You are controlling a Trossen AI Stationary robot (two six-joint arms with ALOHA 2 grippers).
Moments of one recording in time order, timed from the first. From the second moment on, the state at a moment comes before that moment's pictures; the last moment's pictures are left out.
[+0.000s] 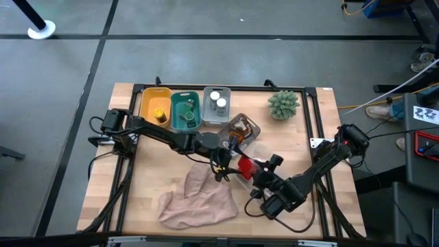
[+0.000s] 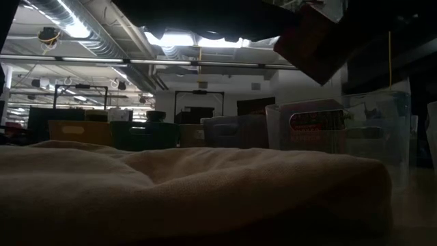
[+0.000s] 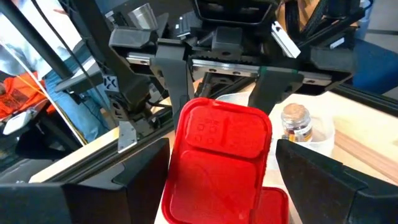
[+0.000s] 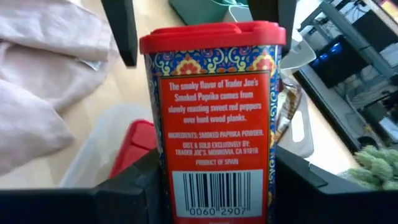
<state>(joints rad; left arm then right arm) -0.12 1.82 1.11 0.49 0.14 0.46 0.70 1.75 1.30 -1.05 0.97 1.01</state>
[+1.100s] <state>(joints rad) -0.11 1.83 1.11 0.44 0.15 0.37 0.60 1.75 1.33 -0.97 0.67 0.87</state>
